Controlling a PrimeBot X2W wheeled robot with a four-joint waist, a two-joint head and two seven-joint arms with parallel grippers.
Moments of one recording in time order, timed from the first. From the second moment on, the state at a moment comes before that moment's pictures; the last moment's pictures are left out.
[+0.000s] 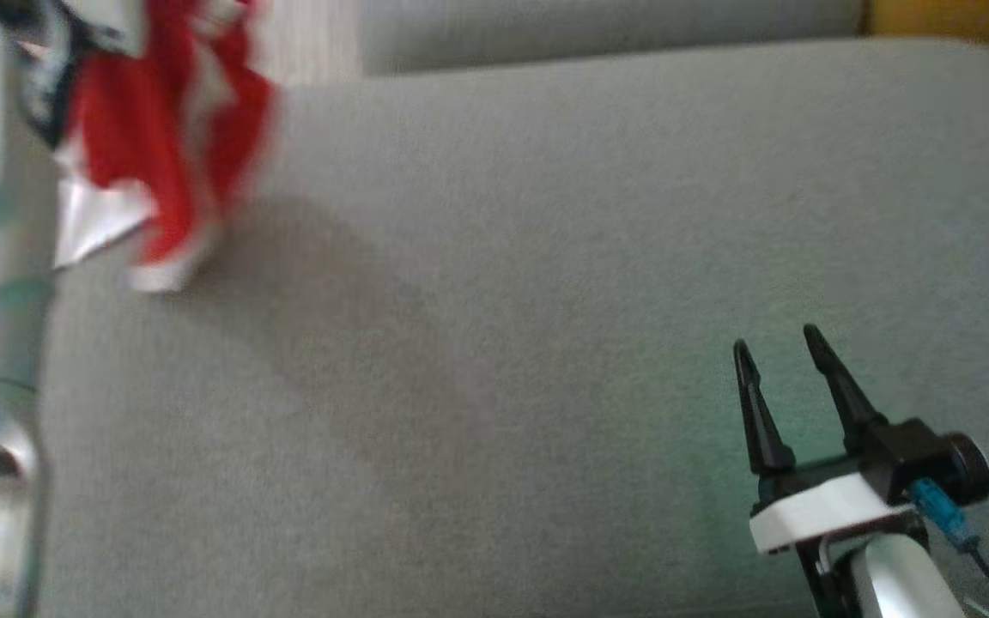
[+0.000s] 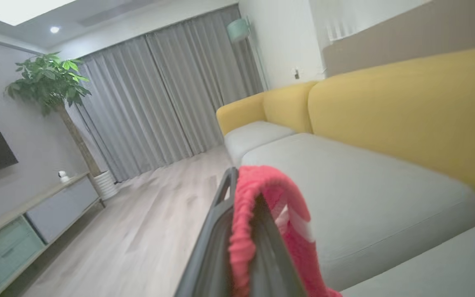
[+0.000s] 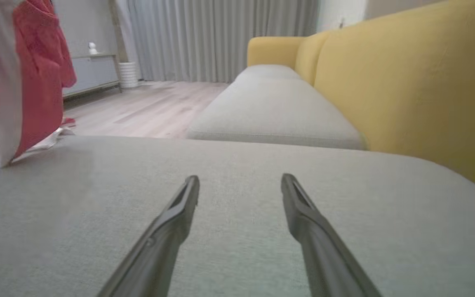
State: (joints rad) left arm -1.18 0.29 -0.32 0.80 -0.17 -0.12 0.07; right arm -0.04 -0.05 0.08 0.22 0.00 0.13 -0.24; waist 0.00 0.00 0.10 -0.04
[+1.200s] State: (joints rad) left arm -0.64 0.15 -0.23 0.89 -0.41 0.06 -0.13; right arm -0.11 -0.04 0.10 0.24 0.04 0.13 -0.25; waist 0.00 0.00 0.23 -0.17
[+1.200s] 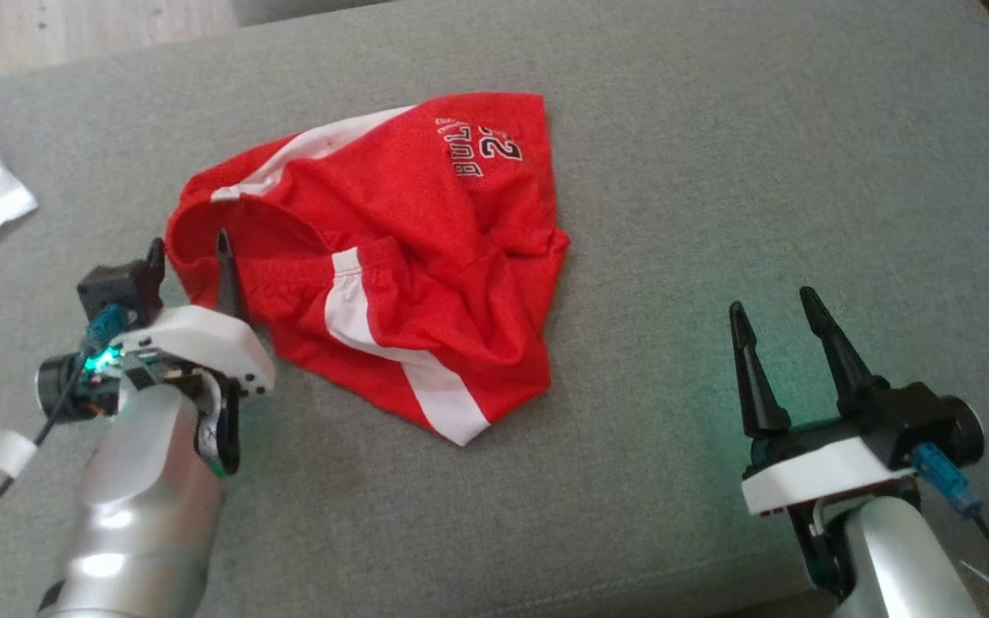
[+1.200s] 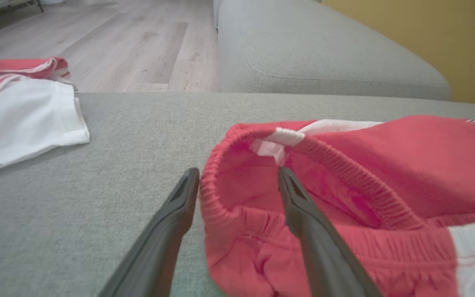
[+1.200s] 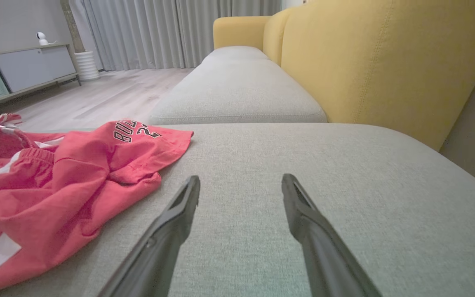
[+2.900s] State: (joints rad) left arm 0.17 0.09 -0.26 0.22 -0.37 0.10 -0.22; right arm 0.12 -0.04 0.08 0.29 0.06 0.13 -0.25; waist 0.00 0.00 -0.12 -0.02
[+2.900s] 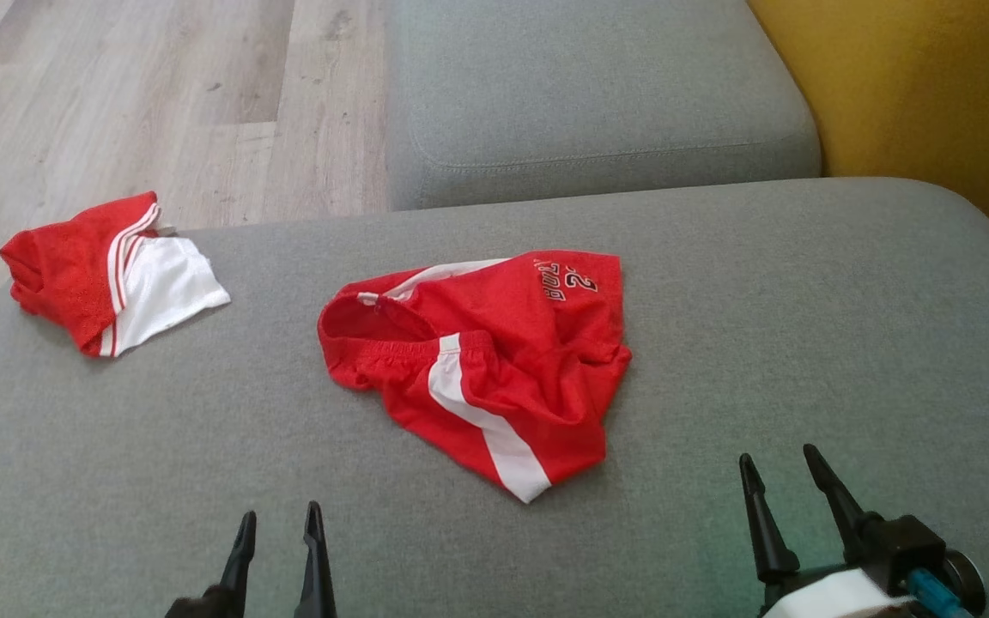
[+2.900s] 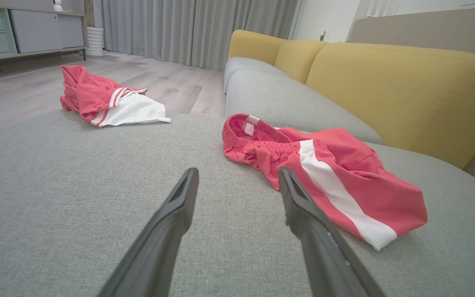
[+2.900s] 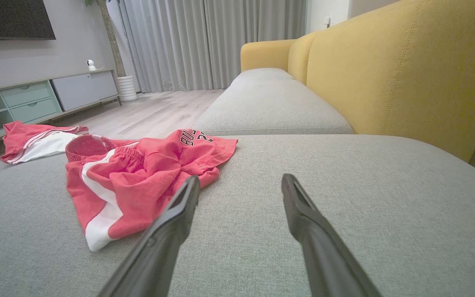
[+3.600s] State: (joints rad) left arm 0.17 0.11 -0.28 0.22 -0.37 0.11 -0.19; right arm 0.12 -0.04 0.08 0.30 0.06 0.13 -0.25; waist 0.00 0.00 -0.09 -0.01
